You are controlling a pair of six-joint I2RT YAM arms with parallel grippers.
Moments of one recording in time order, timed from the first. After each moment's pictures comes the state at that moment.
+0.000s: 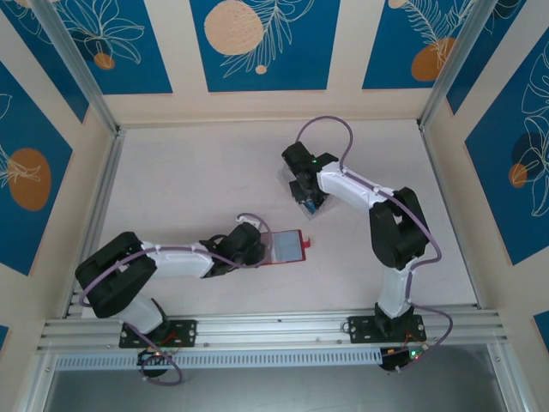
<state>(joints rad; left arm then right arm) -0.90 1.55 0.61 0.03 -0.17 -0.55 0.56 1.90 1.49 -0.86 0.26 0.28</state>
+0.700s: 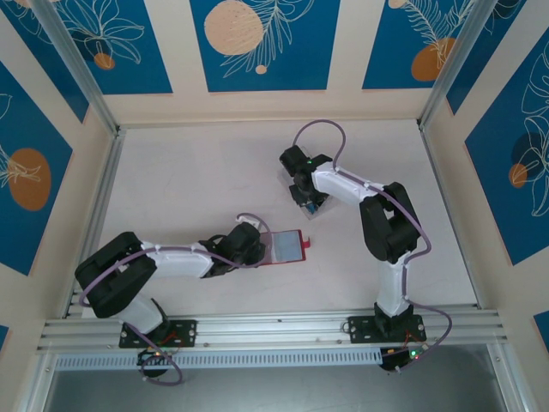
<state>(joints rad) -0.90 1.55 0.60 0.04 -0.17 -0.55 0.56 1.98 1.50 -0.87 0.29 0.24</state>
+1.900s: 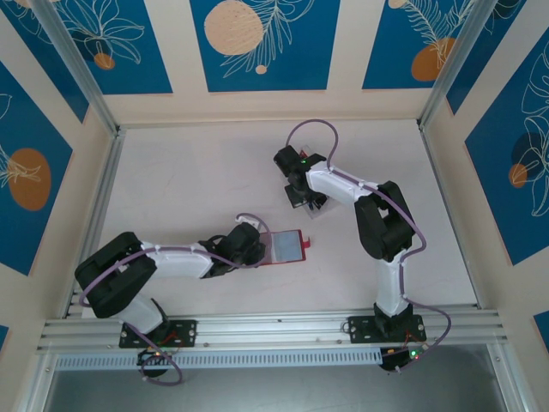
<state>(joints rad) -0.90 1.54 0.60 0.05 -0.16 -0.55 0.58 2.01 1.55 -0.89 0.32 0.21</state>
